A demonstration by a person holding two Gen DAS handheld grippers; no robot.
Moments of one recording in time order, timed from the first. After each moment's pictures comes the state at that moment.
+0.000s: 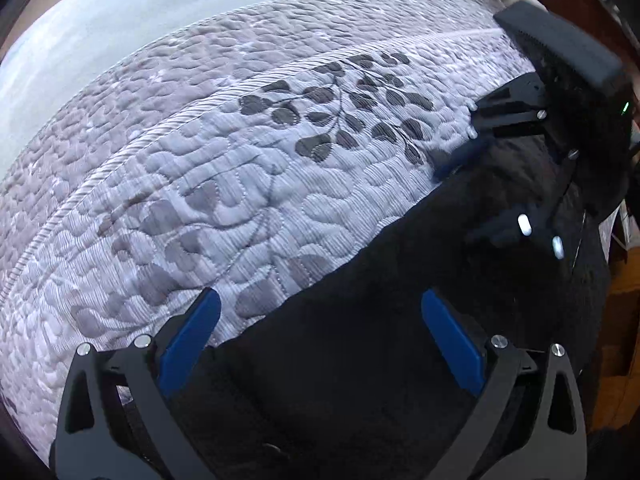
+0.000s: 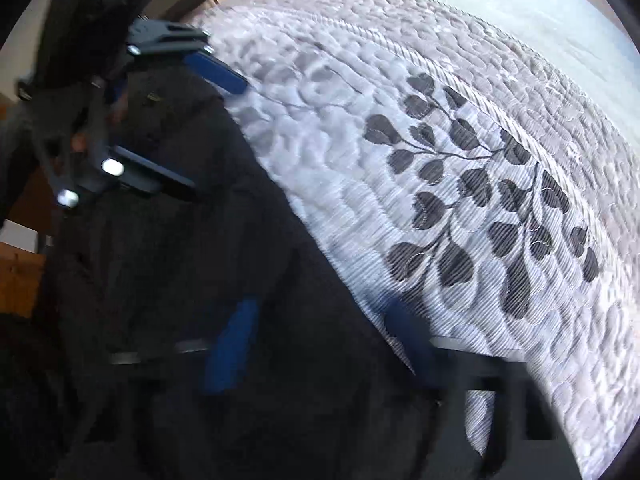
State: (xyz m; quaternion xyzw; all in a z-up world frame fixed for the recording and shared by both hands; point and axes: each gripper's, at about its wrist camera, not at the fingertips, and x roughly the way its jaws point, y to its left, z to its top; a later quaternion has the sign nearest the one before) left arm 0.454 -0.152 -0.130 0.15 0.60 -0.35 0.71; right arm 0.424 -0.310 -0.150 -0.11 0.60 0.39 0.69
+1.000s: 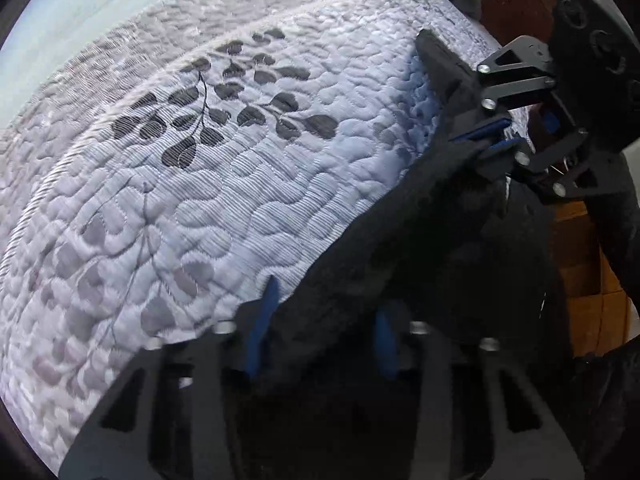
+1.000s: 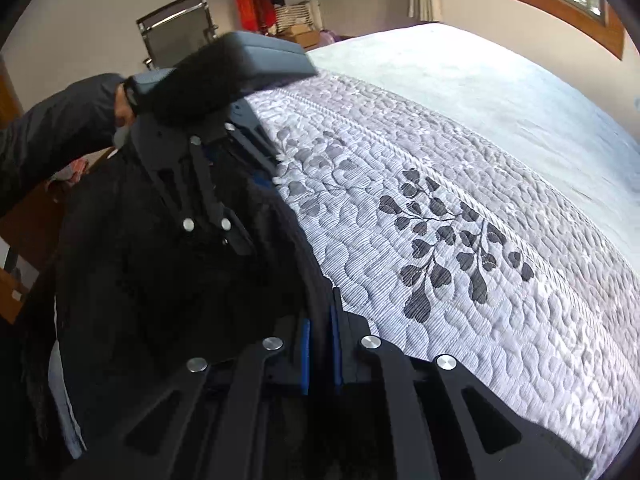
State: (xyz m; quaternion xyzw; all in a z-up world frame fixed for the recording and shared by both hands) left arm 0.422 -0.177 -0.114 0.17 0.60 -0.49 0.61; right arm 0.338 -0.330 -0.069 -0.11 0.46 0.35 0.81
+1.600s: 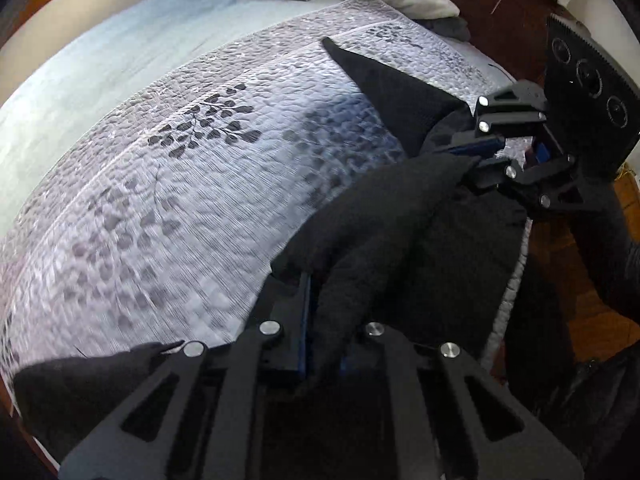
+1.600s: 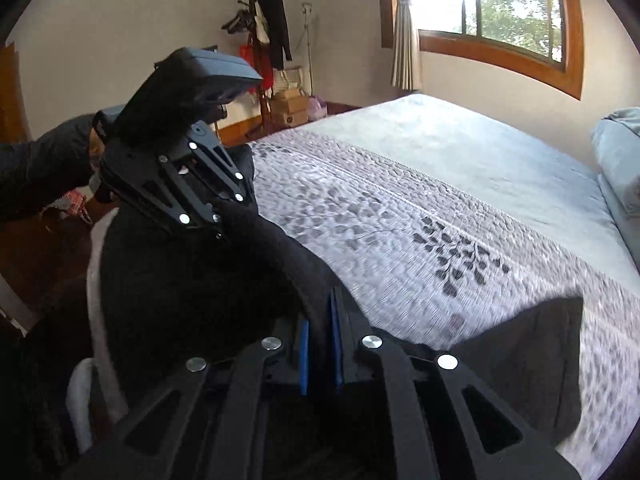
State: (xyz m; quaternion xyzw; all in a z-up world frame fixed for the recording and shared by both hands) left arm 0.243 -0.140 -0.003 0.18 0.52 -0.43 0.72; right arm 0.165 -0.309 0.005 -0.08 0.35 0.32 0.88
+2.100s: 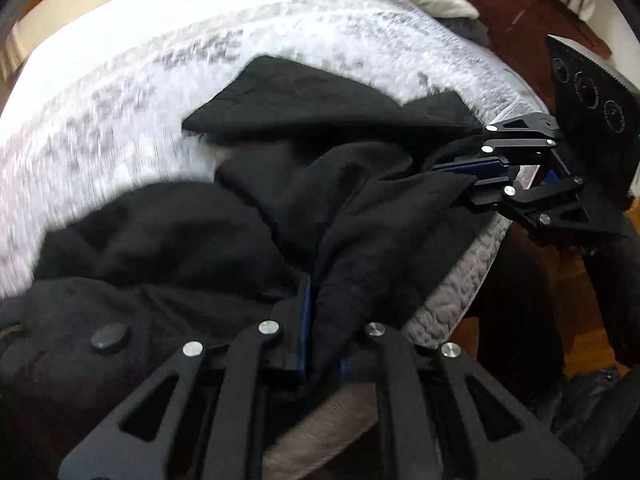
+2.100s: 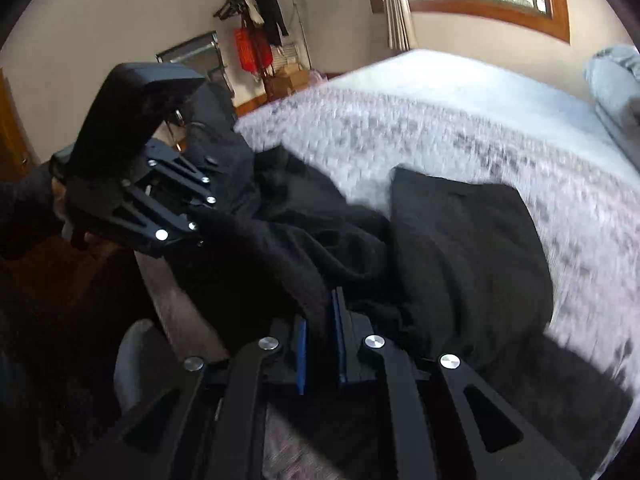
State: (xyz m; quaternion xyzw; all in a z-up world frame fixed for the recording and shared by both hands) left arm 0.080 -0.128 -0.063 0.12 0.55 -0.35 0.75; right arm 0.041 -0.291 -0.051 -0.03 0.42 0.32 0.85
